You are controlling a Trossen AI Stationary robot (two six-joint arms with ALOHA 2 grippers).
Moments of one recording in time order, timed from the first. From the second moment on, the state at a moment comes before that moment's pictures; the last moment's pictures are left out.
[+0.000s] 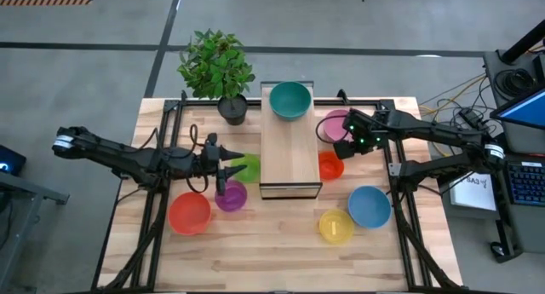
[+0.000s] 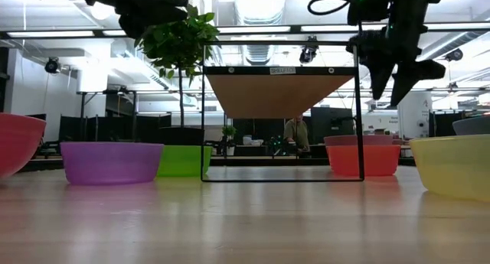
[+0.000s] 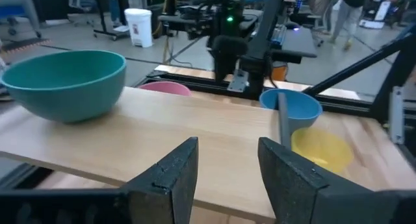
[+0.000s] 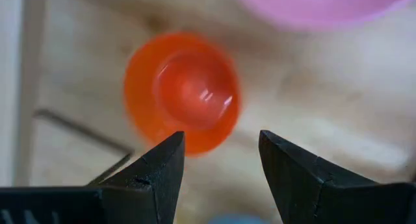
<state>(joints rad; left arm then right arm) -0.20 0.94 0.61 0.15 -0.43 -0.14 -0.39 1.14 0.94 -1.04 -0.12 0.85</state>
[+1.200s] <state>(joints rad) -0.23 0.82 0.76 -0.29 -0.44 -0.16 -0.23 1.25 0.89 -0.99 0.11 1.05</state>
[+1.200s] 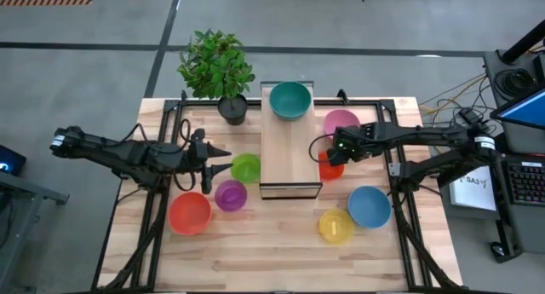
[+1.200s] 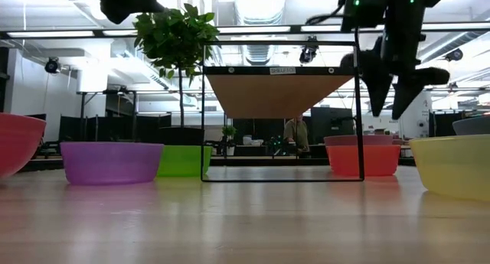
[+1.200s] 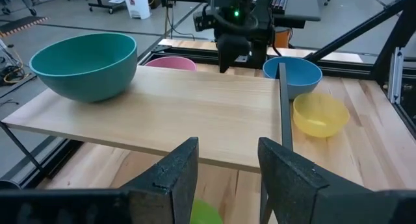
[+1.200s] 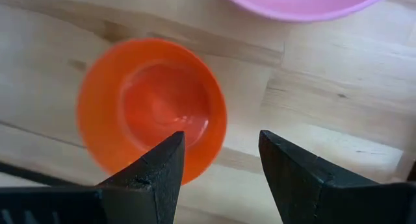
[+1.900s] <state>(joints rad) -0.23 0.82 0.76 -0.28 -0.44 -0.16 -0.23 1.31 0.69 -0.71 0.16 1.02</state>
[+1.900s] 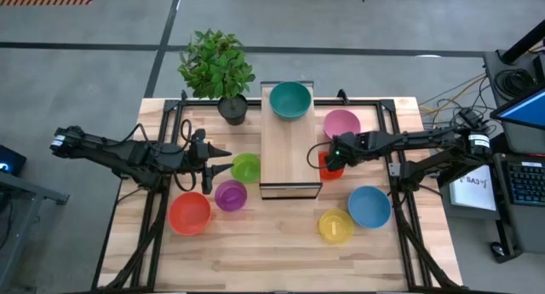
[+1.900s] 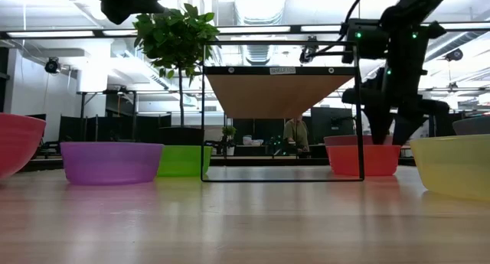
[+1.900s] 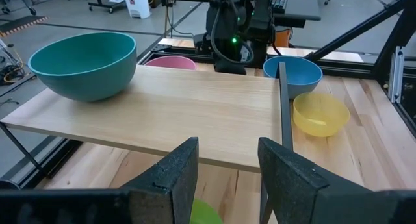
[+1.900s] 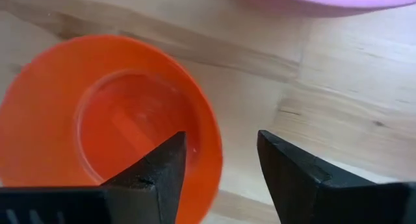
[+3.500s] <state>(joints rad) -0.23 0.82 0.76 -0.27 -0.44 -0.16 -0.24 1.25 1.37 -1.20 0.32 0.84</state>
